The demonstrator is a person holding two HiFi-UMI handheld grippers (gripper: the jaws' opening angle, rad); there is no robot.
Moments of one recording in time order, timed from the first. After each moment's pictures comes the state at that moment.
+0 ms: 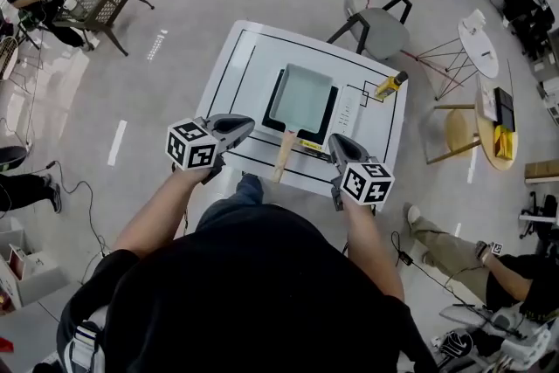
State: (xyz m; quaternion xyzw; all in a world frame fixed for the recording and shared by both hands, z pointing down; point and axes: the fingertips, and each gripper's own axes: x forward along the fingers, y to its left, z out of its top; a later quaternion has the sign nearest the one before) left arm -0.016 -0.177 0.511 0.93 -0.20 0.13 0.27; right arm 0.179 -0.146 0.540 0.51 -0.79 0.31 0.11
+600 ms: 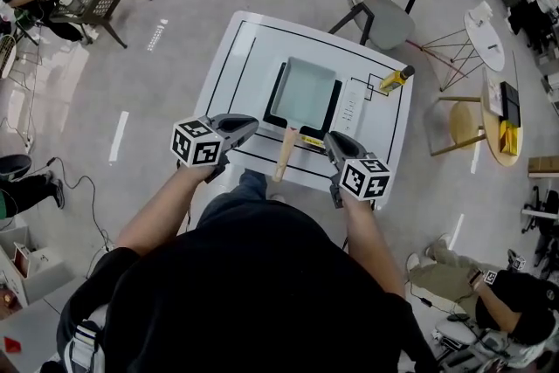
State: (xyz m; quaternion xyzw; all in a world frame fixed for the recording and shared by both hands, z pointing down) left arm -0.010 -0.181 0.546 0.92 -0.19 0.15 0.31; right arm 0.169 -0.151 0.571 0.49 -0.79 0.35 0.12
